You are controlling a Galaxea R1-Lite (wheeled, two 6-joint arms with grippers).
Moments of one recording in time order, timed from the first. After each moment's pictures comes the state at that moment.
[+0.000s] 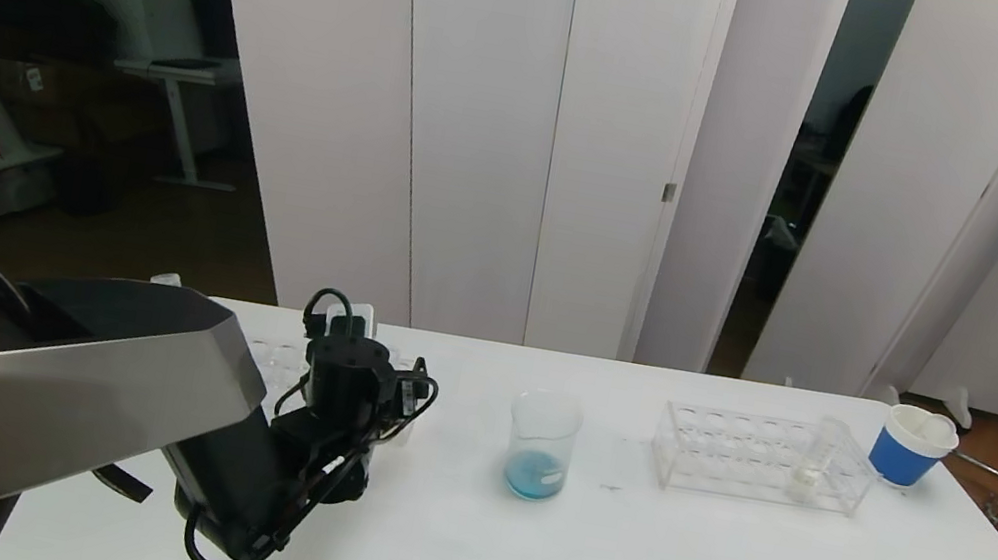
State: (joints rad) left arm -0.43 2.31 -0.85 -1.23 0.59 -0.22; right arm 0.00 0.00 0.00 0.00 0.01 -0.03
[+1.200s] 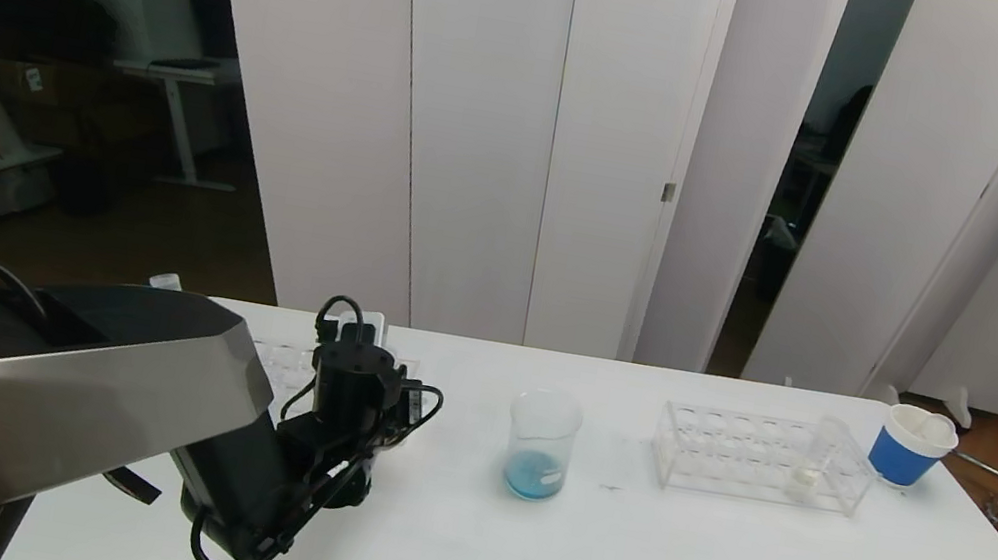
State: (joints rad) left arm -0.43 2.33 -0.85 -1.21 0.55 -0.20; right arm 0.00 0.00 0.00 0.00 0.01 -0.03
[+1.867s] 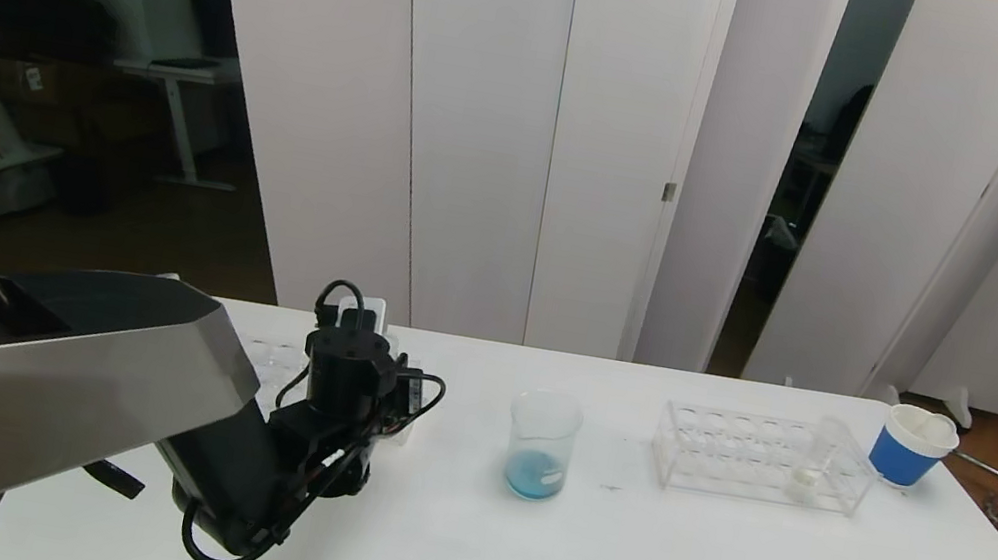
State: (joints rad) left arm -0.43 2.27 -0.85 -1.21 0.53 -0.15; right arm 0.00 0.00 0.00 0.00 0.01 -0.03
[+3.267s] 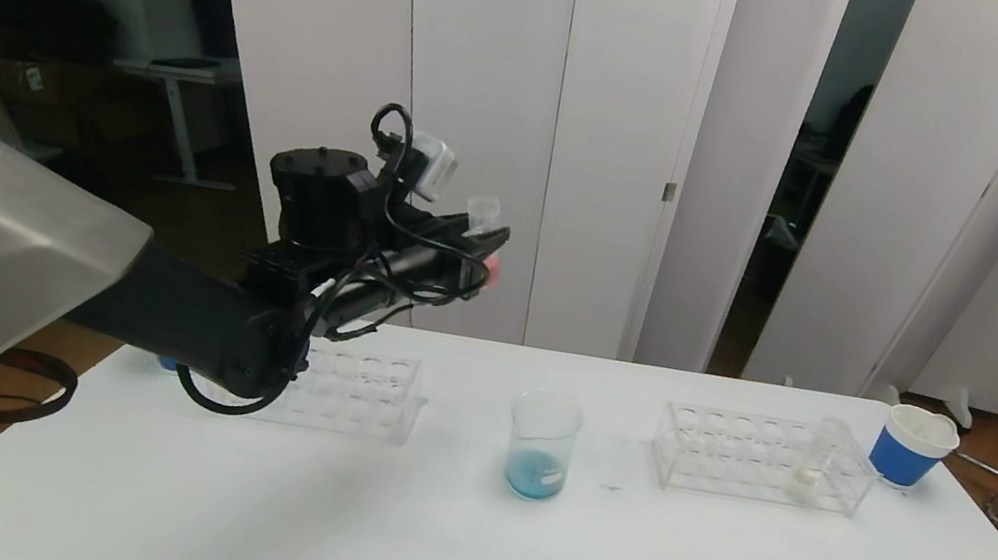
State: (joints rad) left arm -0.38 2.12 -1.25 -0.94 -0.21 0.11; right arm 0.00 0.00 0.00 0.00 0.01 -0.03
